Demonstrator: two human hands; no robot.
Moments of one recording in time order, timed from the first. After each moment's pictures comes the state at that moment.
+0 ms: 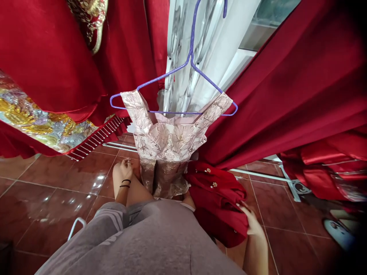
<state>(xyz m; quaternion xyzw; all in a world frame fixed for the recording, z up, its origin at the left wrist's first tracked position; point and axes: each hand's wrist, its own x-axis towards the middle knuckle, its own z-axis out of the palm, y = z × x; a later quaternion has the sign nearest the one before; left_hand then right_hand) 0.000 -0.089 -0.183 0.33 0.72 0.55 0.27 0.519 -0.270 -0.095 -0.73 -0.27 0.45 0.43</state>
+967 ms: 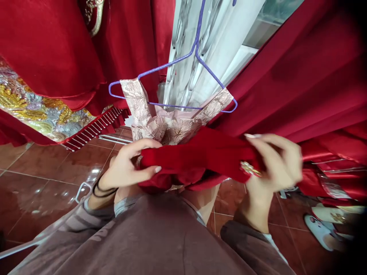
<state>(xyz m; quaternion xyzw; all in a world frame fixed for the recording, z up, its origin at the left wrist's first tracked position) 0.078 -0.149 0.117 0.77 0.33 0.44 0.33 0.395 -0.162 0.137 -0.45 -0.72 -0.25 0.46</state>
